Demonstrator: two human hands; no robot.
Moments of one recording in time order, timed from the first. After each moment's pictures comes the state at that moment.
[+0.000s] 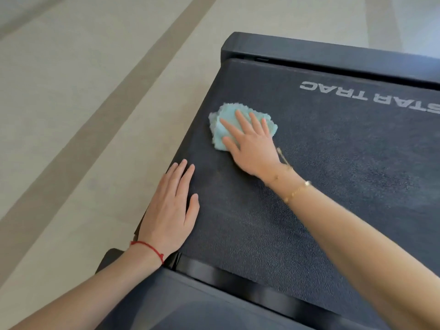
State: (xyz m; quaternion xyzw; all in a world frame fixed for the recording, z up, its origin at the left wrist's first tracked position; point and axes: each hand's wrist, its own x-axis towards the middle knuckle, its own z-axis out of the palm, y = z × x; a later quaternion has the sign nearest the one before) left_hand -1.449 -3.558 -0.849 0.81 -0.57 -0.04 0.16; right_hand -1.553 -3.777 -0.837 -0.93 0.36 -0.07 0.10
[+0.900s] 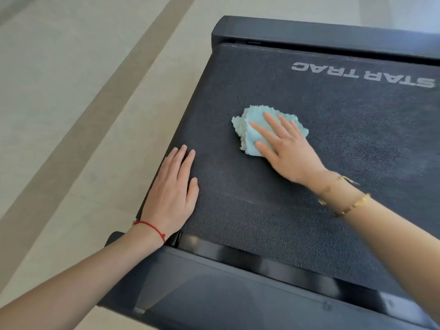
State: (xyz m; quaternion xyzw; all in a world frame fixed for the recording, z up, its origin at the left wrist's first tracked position) left_hand -1.449 -3.558 -0.852 0.78 -0.61 -0.03 0.17; right_hand -1.650 -3.764 -0.832 -0.93 0.35 -0.05 0.11
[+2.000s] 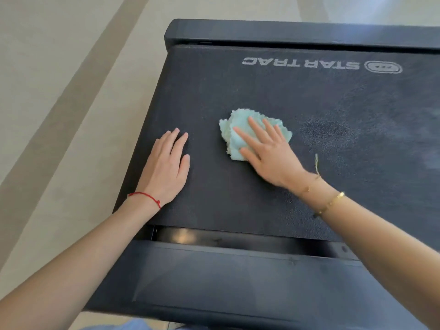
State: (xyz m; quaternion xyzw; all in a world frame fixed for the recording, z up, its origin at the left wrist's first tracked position) left_hand -1.466 -3.607 -0.839 0.74 -0.65 -0.07 0.17; right_hand -1.707 -3.728 -0.834 -0.90 0.42 -0.05 0.09
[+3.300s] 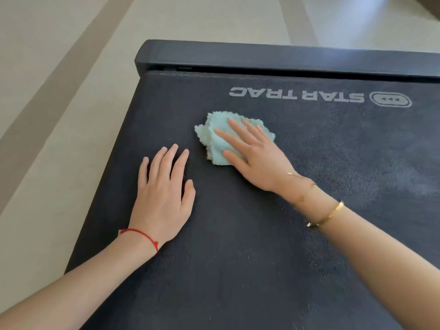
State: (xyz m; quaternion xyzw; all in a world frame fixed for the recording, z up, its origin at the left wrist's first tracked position) left_hand -1.478 -3.710 -0.847 0.75 -0.65 -0.02 0.10; right_hand -1.666 -3.850 -0.834 -0.91 0.39 -0.08 0.11
